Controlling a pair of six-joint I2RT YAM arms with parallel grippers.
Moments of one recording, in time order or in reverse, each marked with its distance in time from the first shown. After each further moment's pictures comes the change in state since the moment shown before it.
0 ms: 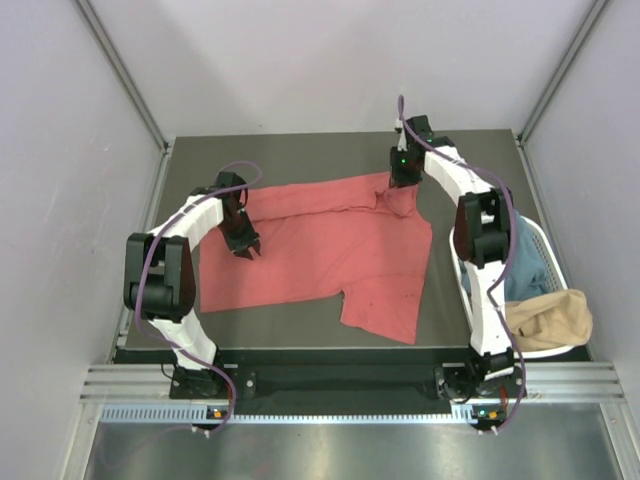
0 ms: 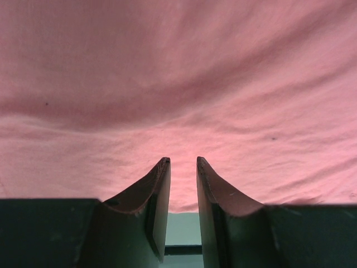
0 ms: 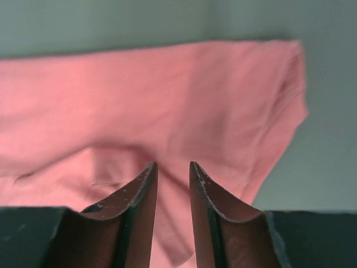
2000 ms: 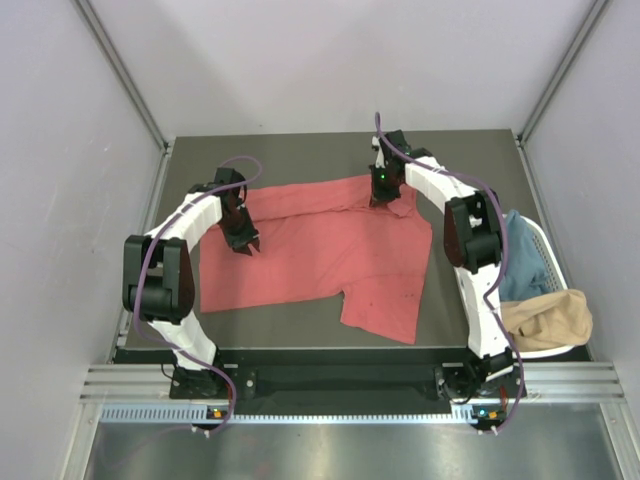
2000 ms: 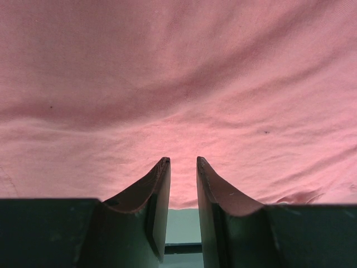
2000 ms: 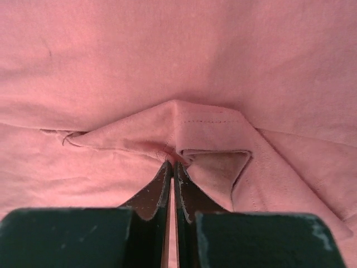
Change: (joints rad) left arm 0.000 -0.016 0.023 -0.017 0.004 0.045; right arm 0.100 -0.007 -0.087 0.005 -0.061 0.077
